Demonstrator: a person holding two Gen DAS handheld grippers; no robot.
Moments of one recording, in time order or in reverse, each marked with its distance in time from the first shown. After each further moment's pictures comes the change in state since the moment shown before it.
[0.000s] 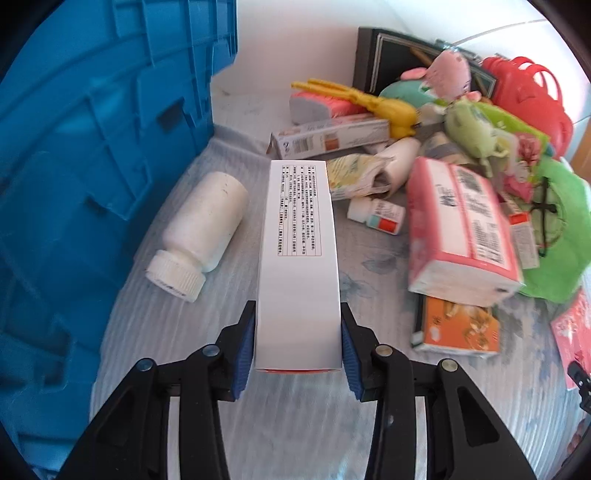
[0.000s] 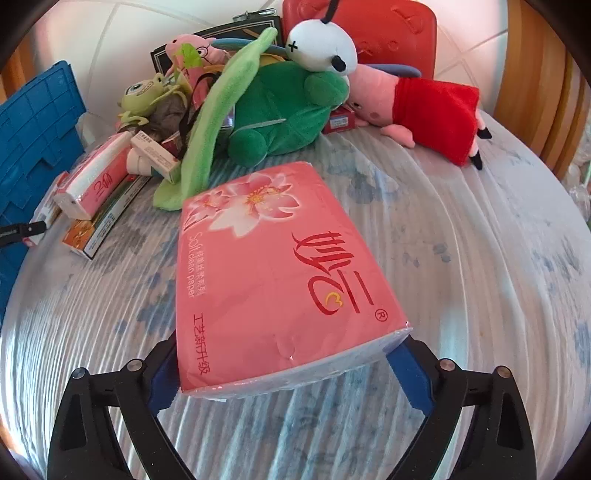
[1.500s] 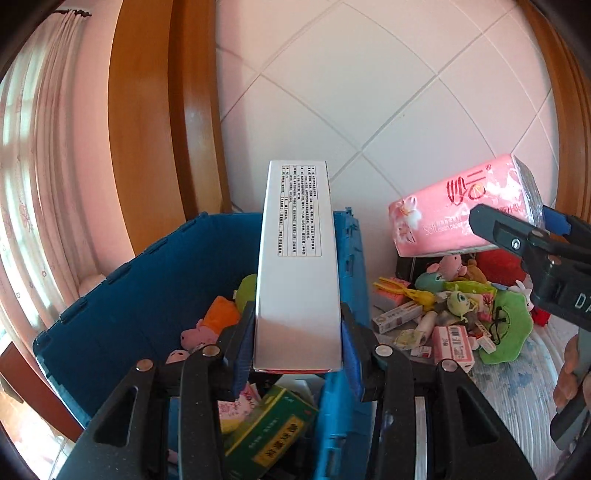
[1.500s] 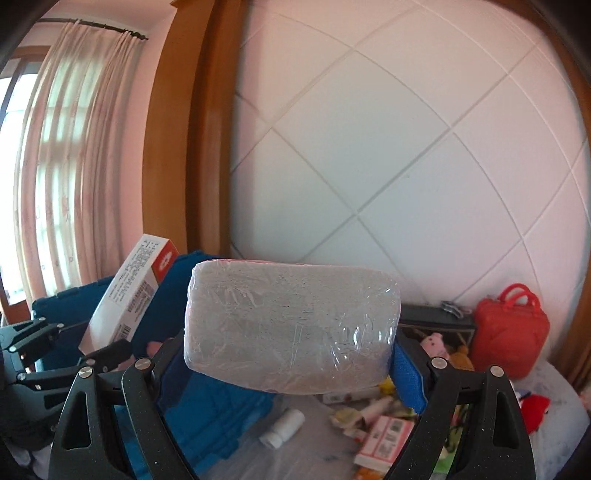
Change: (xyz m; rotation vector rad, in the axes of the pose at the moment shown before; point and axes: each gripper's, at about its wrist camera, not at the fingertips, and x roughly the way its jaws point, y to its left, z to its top) left arm -0.329 0.207 0.027 0.022 -0.530 0.095; right arm -0.276 0.431 0.141 -0.307 -0.698 0.244
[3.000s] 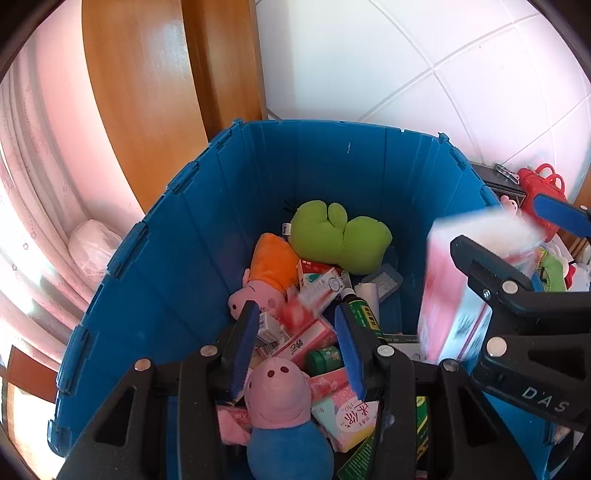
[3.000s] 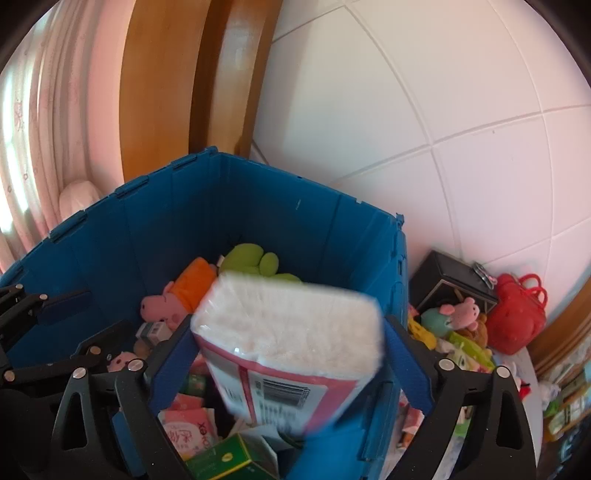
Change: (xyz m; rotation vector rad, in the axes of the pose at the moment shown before) left arm 0.140 0.148 0.035 0.009 0.401 -0.049; right arm 0.200 0.170 0.029 -0.126 0.472 -0.176
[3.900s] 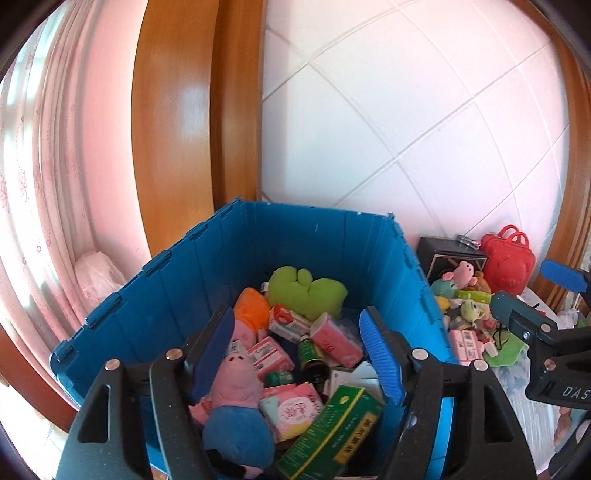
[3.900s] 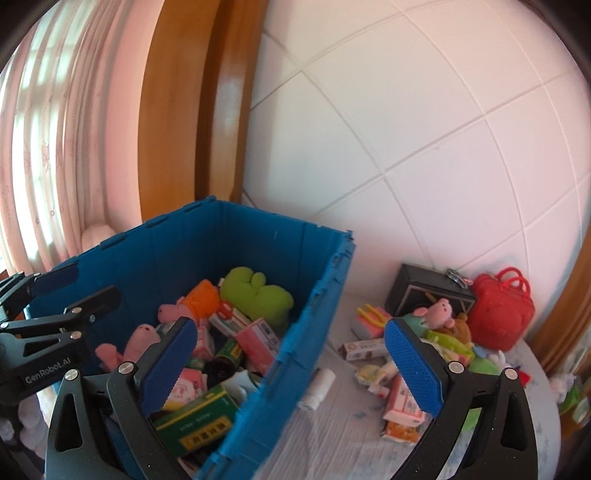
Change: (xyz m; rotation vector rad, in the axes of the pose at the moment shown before) left arm -0.121 -0.046 -0.070 -0.082 -0.372 -0.045; right arm -0.133 -0.078 -0.090 0.079 -0.225 0.035
